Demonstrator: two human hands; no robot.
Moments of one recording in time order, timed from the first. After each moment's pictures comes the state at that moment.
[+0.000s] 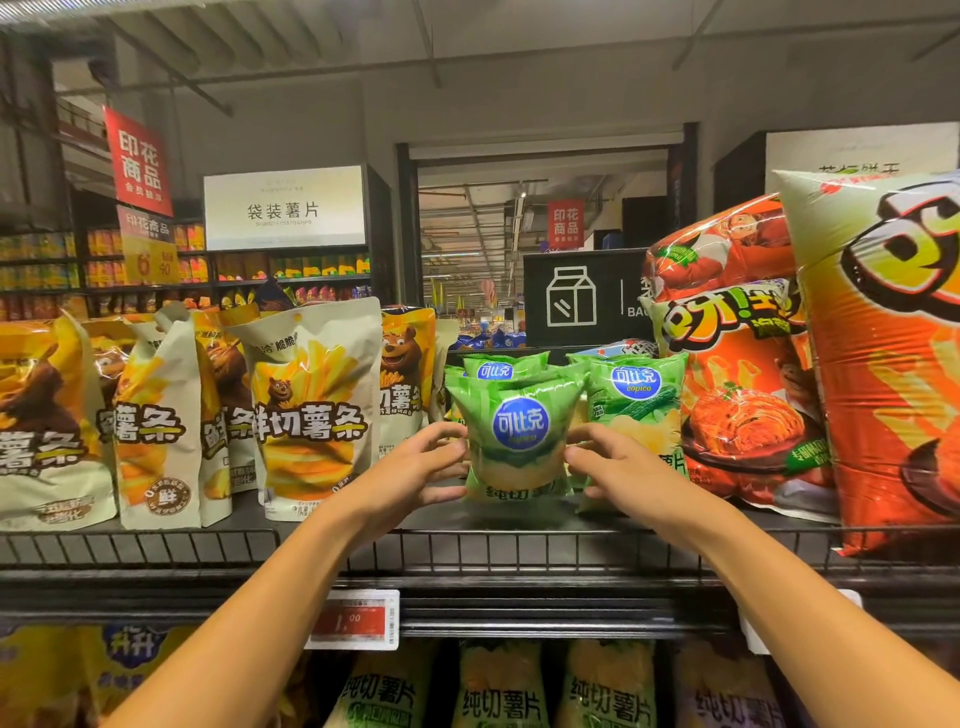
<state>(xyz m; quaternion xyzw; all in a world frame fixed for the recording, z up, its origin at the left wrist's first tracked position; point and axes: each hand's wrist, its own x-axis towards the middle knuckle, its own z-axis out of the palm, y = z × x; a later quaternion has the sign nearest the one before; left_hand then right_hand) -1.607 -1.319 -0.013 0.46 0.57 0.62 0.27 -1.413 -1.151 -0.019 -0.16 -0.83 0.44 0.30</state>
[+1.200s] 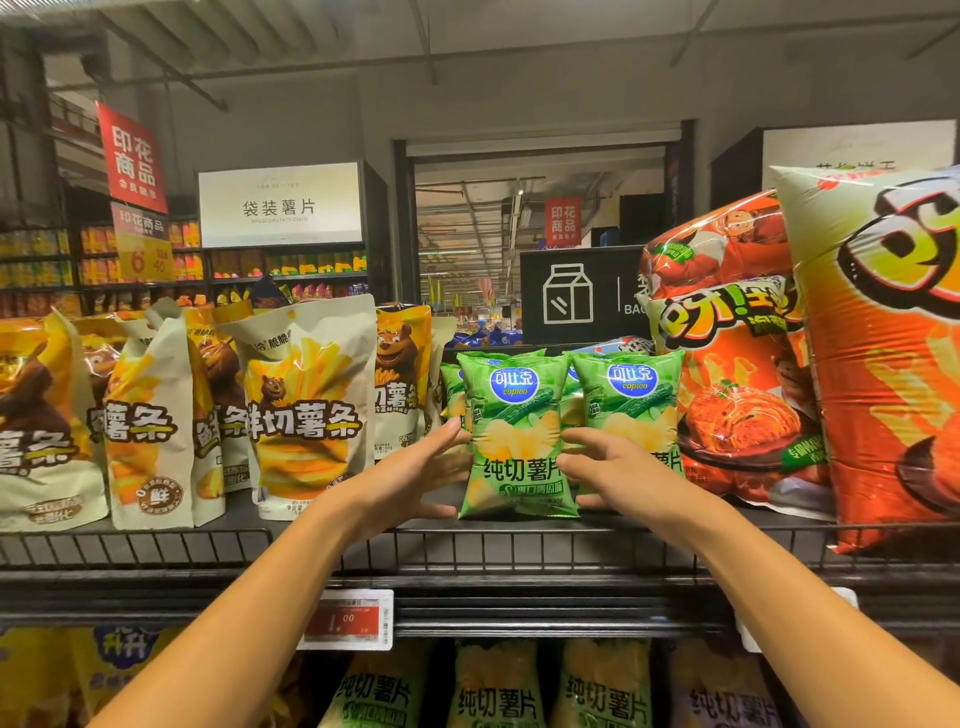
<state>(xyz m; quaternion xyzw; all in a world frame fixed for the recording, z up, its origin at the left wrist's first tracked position) -1.608 -1.323 -0.010 0.47 0.61 0.54 0.33 -1.418 -1.146 -0.023 -0.17 -0.81 0.48 0.28</state>
